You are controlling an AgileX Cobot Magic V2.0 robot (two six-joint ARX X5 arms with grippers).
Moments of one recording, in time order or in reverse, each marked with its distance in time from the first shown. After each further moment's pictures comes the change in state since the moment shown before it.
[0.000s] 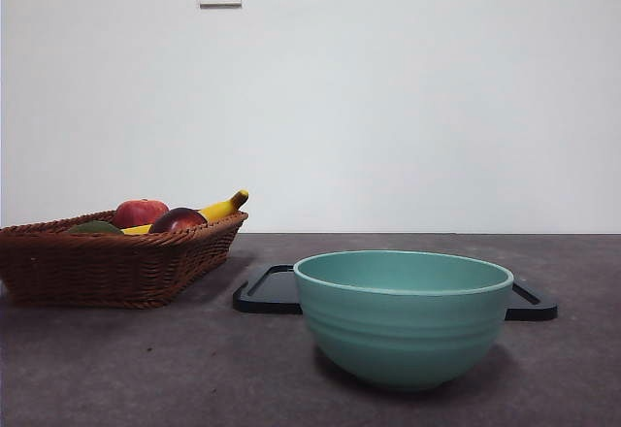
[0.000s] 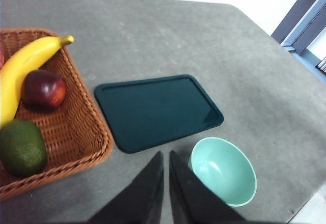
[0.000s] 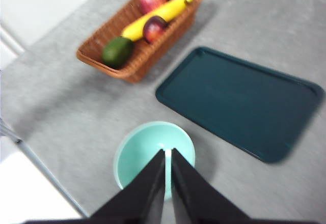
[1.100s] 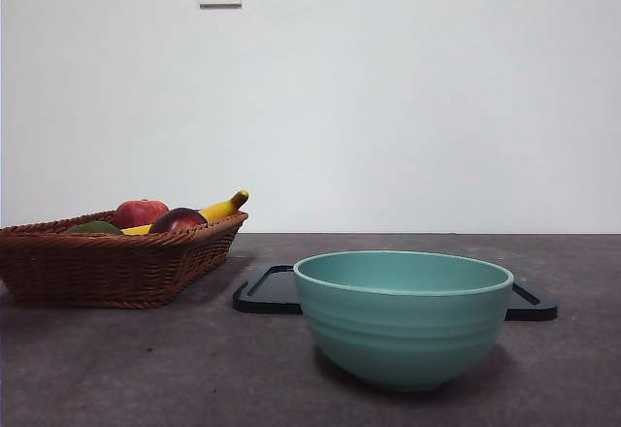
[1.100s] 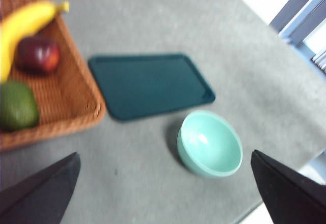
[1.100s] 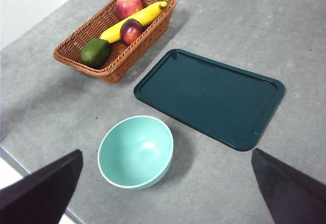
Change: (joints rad) left arm 0.000 -0.024 0.010 -0.170 0.014 -0.034; right arm 0.000 -0.123 0.002 -0.086 0.093 -0.006
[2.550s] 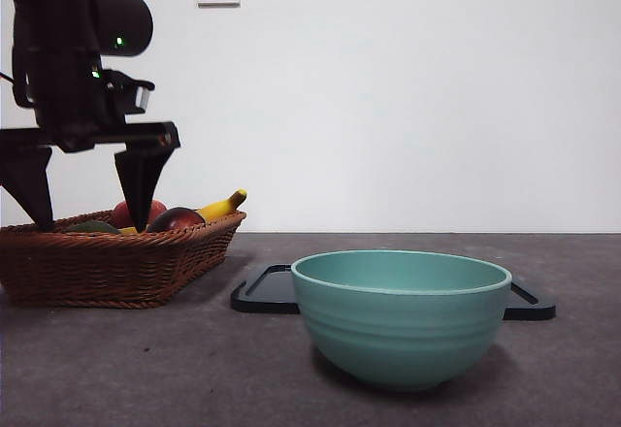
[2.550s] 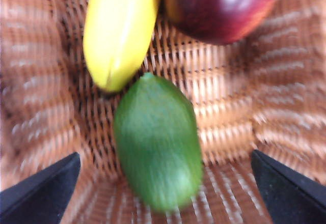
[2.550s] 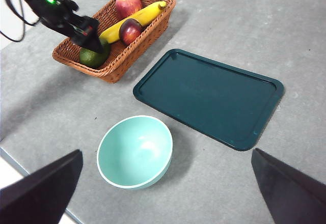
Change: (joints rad) left arm 0.004 1.252 0.589 -0.093 -0.475 0.114; right arm 0.000 0.000 0.000 0.000 0.000 0.000
